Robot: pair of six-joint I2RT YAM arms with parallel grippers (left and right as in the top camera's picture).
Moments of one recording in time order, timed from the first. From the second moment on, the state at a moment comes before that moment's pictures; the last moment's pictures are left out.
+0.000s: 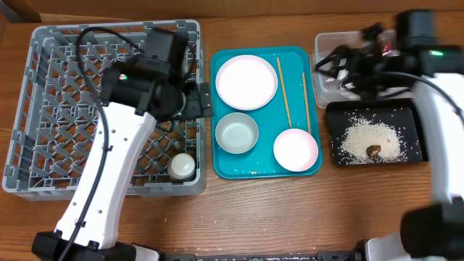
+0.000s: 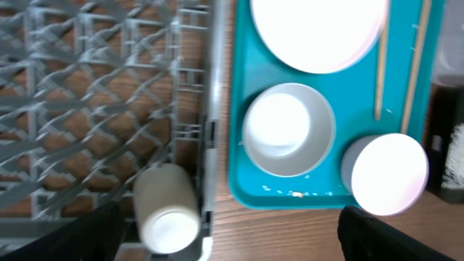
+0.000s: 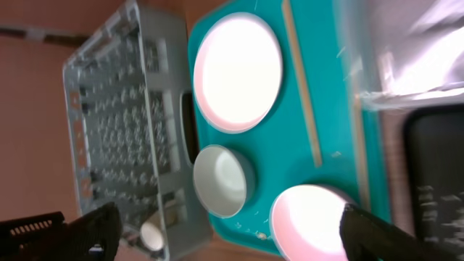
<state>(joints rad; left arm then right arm) -0.32 1.59 1.73 -1.35 0.03 -0.44 -0.08 1.66 1.72 -1.16 -0.63 0.31</state>
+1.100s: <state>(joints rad) -0.45 2.08 1.73 -1.04 0.03 0.14 -0.21 1.58 1.71 -1.28 -0.49 0.25</state>
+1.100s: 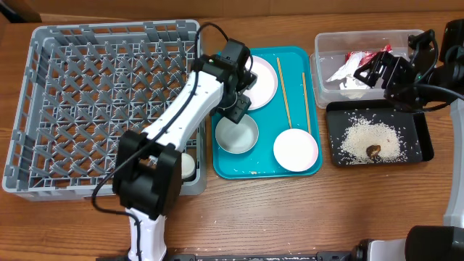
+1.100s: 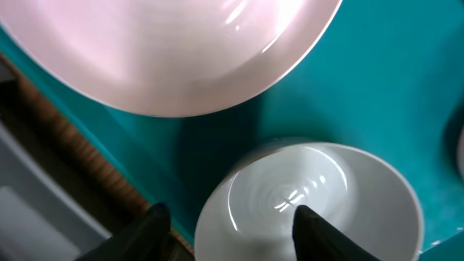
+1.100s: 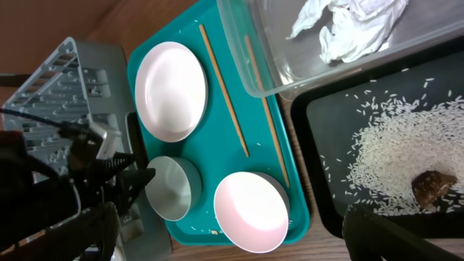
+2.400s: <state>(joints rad) -0.44 2.14 1.89 -1.31 0.04 0.10 -0.21 1.58 1.71 -1.27 -0.47 0.25</state>
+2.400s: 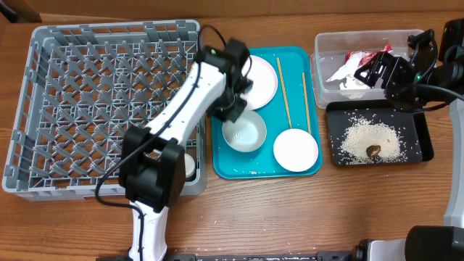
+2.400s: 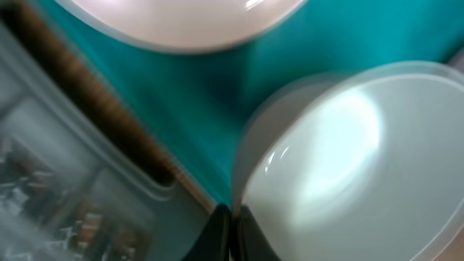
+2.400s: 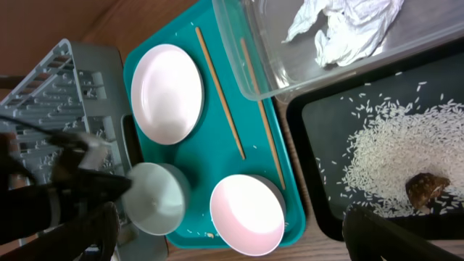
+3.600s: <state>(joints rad) -0.28 2.13 2.24 -1.23 -1.14 -0.60 -0.21 1.58 1.70 -1.26 -0.47 0.25</state>
